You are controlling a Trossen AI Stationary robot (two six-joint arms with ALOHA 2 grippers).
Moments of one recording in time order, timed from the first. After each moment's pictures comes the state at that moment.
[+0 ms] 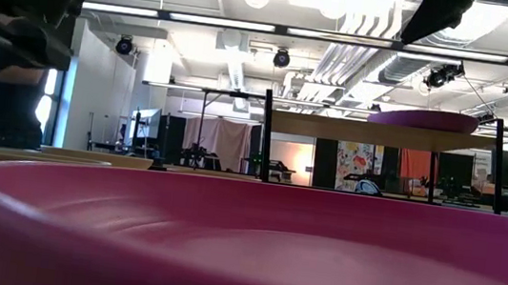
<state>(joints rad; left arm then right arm) -0.61 1.64 1.00 -0.86 0.02 -0.43 -0.25 0.99 1.21 -1.00 0.28 0.07</state>
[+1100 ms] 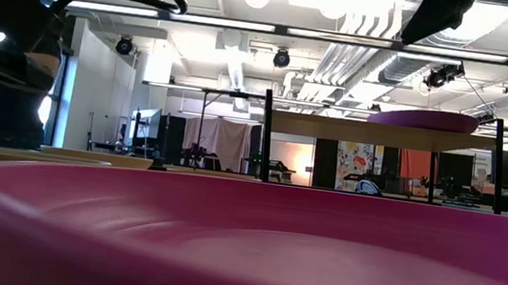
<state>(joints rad) -0.61 1.70 1.00 -0.87 0.11 -0.41 -0.25 0.99 1.21 -1.01 0.27 0.10</state>
